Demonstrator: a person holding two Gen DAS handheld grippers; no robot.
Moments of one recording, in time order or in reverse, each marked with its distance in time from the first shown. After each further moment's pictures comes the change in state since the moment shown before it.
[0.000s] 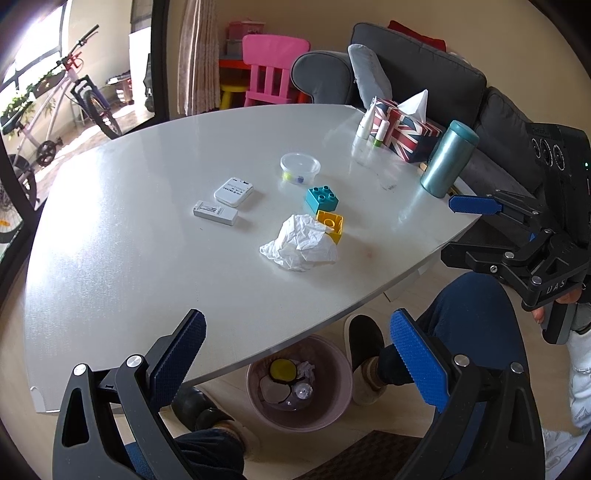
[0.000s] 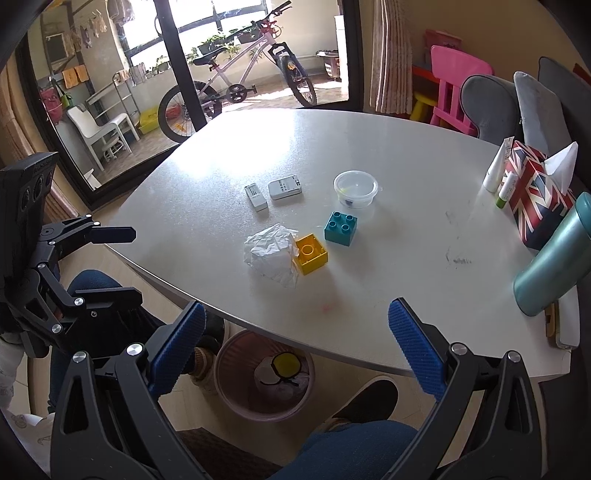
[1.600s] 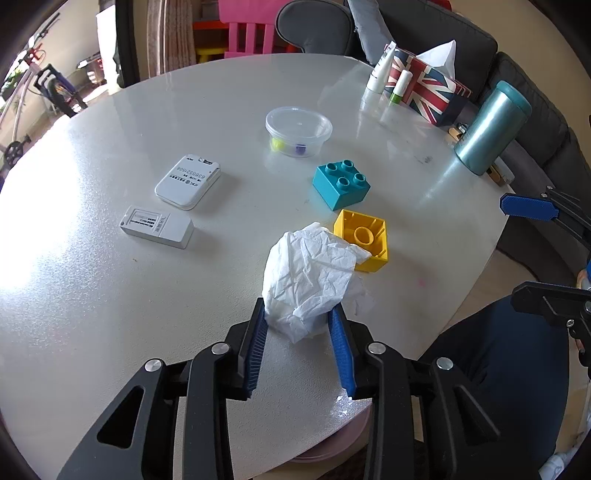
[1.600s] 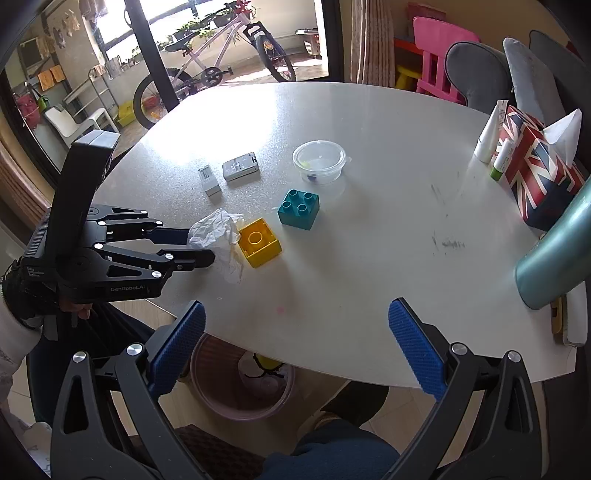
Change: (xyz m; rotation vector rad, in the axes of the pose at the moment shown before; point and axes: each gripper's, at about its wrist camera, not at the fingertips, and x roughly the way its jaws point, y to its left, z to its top) left arm 0.120 0.008 0.043 0.048 0.164 -0.034; right arm 0.042 -0.037 0.003 0.058 0.086 -0.039
